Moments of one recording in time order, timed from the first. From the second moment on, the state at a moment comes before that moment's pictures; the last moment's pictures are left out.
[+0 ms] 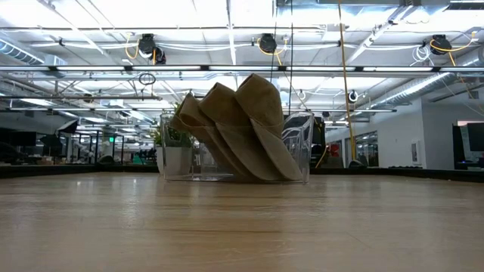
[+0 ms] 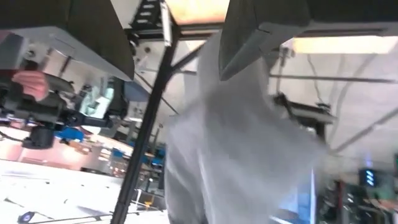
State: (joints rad) left arm 0.24 1.31 1.64 -0.28 0.58 -0.23; right arm -0.07 1.06 1.26 0.00 -0.34 0.44
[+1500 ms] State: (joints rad) left arm 0.28 1.31 1.64 -0.29 0.61 -0.09; right arm -0.12 1.23 1.26 -0.09 -0.71 0.61
